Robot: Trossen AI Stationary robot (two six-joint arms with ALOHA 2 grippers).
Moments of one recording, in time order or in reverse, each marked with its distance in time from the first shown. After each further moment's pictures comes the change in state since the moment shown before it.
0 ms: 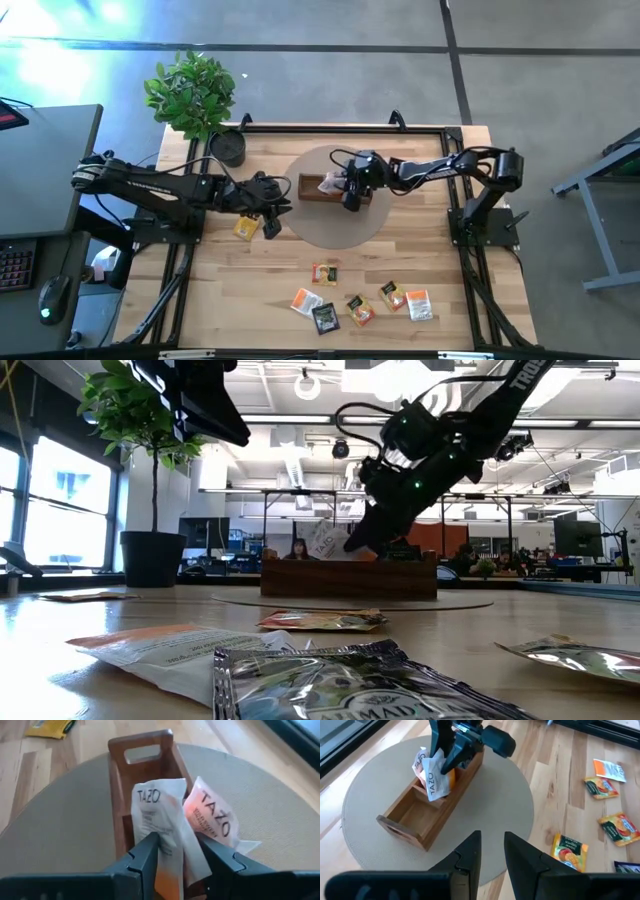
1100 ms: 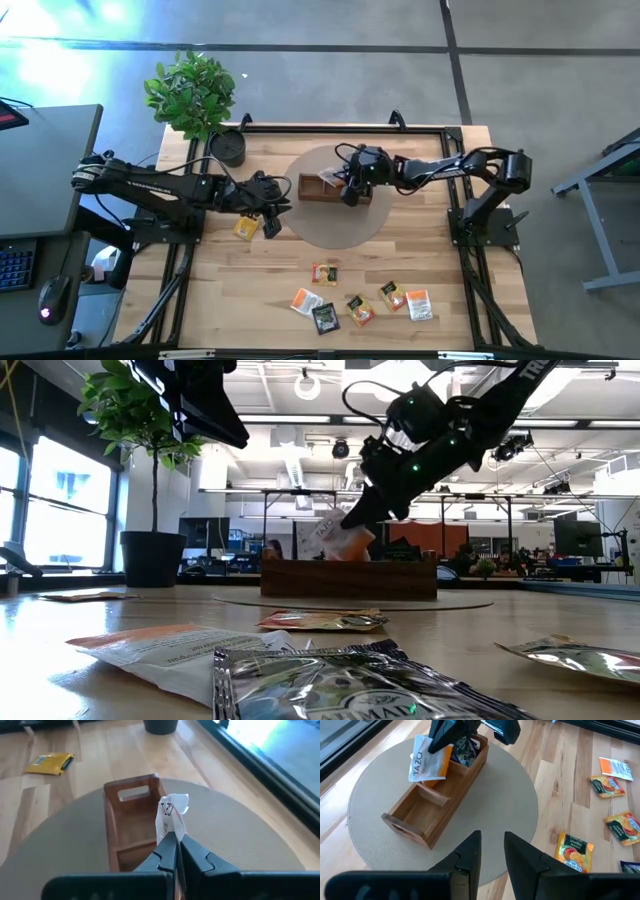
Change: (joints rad) left arm 0.000 0.001 0.000 -0.013 -0.015 0.000; right arm 0.007 -0.062 -0.001 0.053 0.073 0.008
